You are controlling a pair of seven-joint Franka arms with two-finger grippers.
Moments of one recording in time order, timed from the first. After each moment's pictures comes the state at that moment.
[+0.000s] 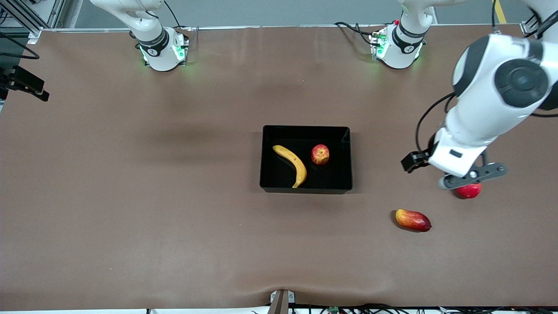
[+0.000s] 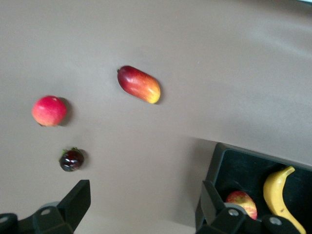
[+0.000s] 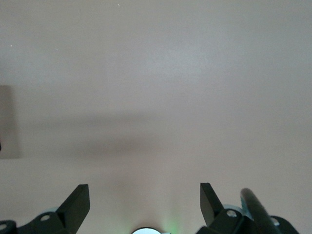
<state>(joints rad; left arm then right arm) 0.05 0.30 -0.37 -1.42 0.20 1.72 -0.53 -0.06 -0.06 -0.01 -1.53 -0.03 1.42 -0.03</state>
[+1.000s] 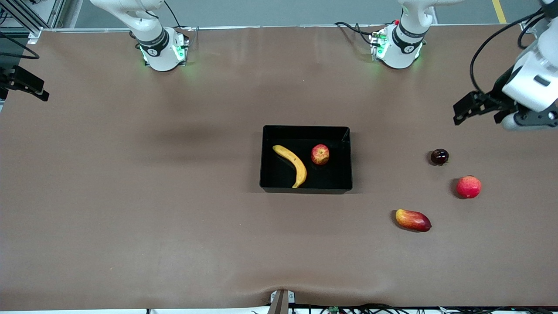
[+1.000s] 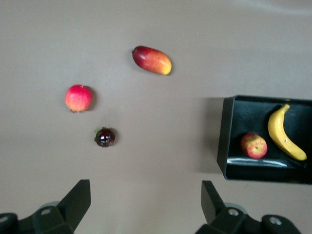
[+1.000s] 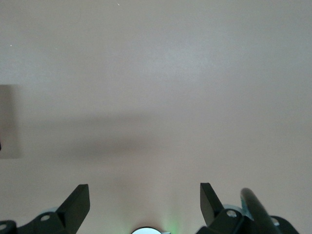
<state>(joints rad) 0.01 0.01 -0.14 -1.53 -0.01 1.55 -0.16 -0.06 -0.06 -0.01 -1.53 -0.03 1.42 -0.03</state>
